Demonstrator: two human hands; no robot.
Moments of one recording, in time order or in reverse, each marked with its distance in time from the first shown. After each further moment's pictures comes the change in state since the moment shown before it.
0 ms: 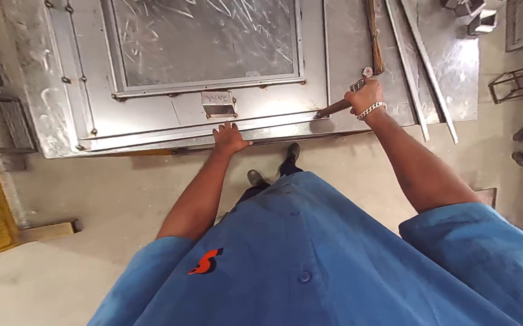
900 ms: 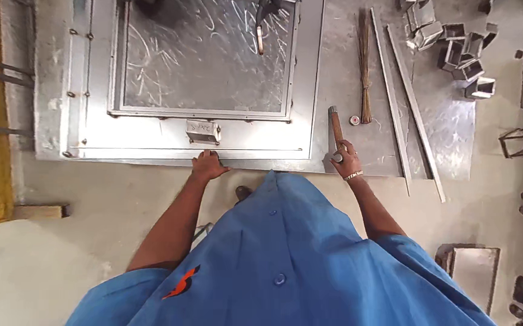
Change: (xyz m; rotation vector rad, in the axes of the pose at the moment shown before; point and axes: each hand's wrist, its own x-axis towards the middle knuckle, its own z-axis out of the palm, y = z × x) left_hand 0.005 0.034 -0.018 -0.147 -0.094 -0.215; right_hand 0.107 0.167 0.041 -0.109 -0.050 -0.552
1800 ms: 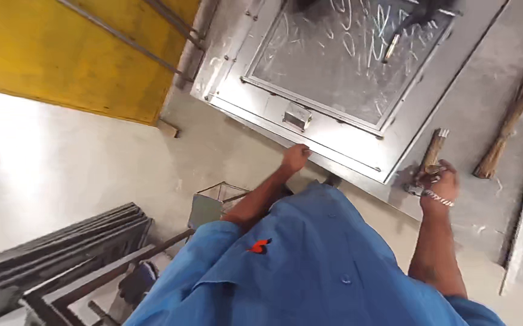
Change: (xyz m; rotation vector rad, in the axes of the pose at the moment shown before) left_hand -0.050 0.021 0.034 -0.744 0.336 0.090; right_hand 0.055 -0.073 -0.004 1.001 0.208 0.332
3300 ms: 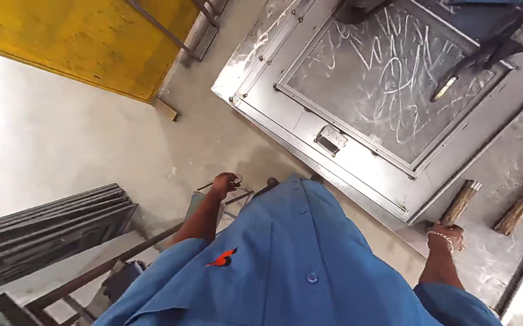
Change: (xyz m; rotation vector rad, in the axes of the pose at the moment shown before) left_hand -0.081 -0.315 -0.188 -0.851 0.298 -0.904; right_hand 0.031 0.067 0.024 -1.146 0.283 0.329
